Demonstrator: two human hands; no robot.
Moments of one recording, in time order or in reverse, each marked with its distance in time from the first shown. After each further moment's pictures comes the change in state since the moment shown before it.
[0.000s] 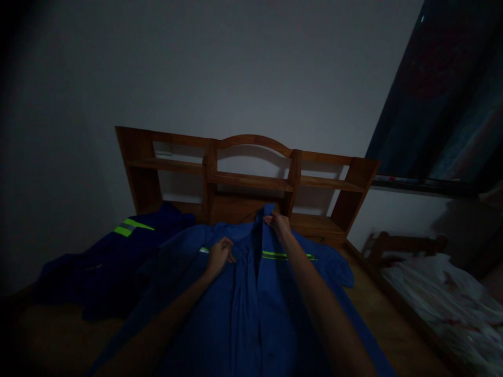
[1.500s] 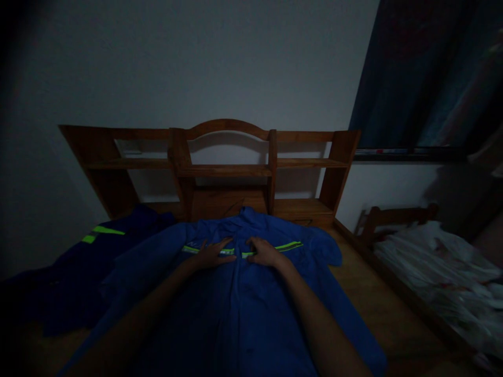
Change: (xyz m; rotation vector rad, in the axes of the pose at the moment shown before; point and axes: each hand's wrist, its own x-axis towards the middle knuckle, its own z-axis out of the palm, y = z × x) left_hand 0.006 0.004 0.018 0.870 -0.577 0.152; right_hand -0.096 0.066 -0.036 -0.804 -0.476 -0.304
